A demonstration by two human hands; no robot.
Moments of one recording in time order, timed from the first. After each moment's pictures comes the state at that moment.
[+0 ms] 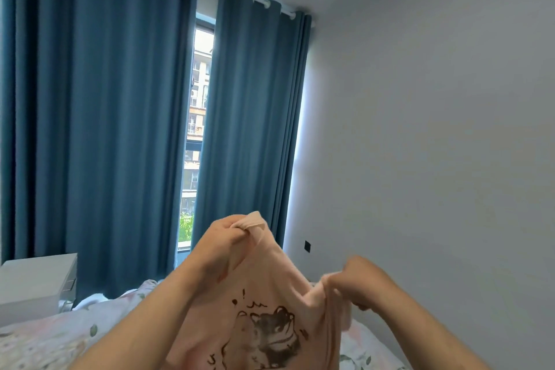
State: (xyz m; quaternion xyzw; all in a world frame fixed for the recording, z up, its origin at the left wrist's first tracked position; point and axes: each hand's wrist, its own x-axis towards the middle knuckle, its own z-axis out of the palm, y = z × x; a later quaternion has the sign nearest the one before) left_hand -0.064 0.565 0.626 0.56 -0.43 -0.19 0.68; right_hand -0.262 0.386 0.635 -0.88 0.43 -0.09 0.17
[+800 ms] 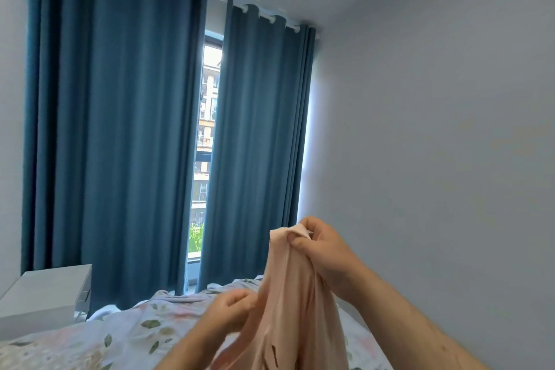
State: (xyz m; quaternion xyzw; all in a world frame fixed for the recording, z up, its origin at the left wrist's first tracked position) left_hand -0.085 0.586 0.540 0.66 -0.38 -0.25 0.60; right_hand -0.225 0.451 0.660 -0.81 0.09 -0.30 0.50
